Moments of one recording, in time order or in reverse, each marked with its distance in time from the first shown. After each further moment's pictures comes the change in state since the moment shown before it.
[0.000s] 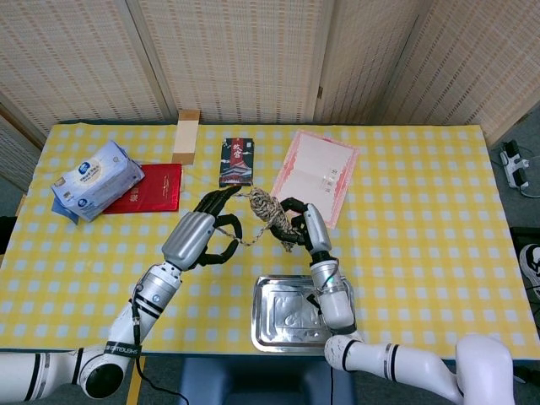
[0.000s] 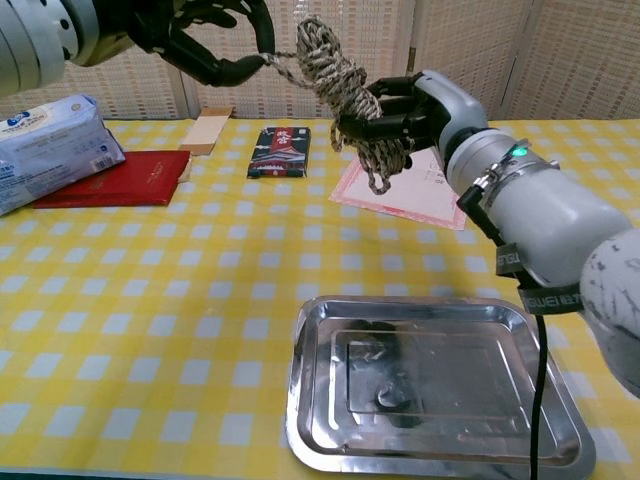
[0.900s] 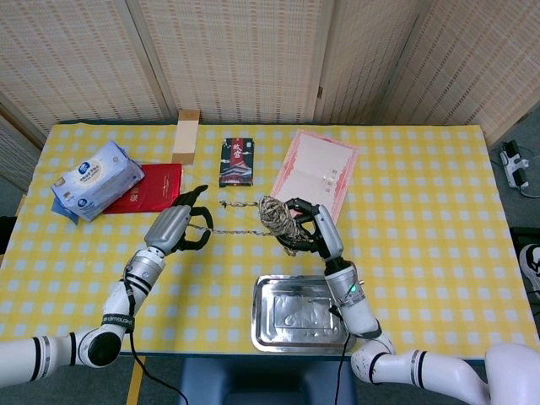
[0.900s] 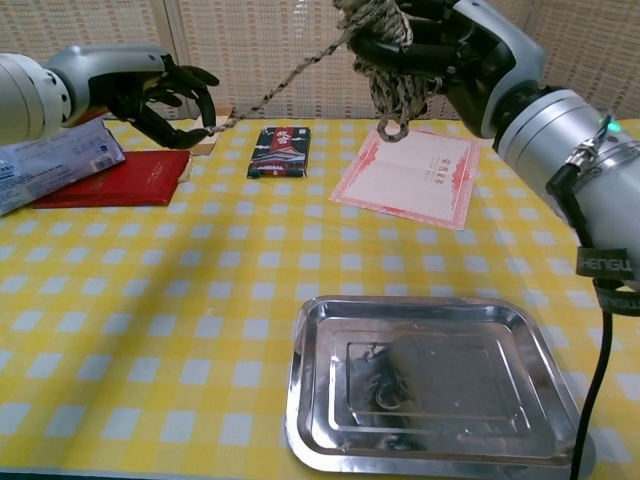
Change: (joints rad) left arm -0.016 0.002 0.008 0.210 -0.232 -0.163 -0.028; right arm -0.097 0.136 -0.094 -0.057 -0.417 0.046 0.451
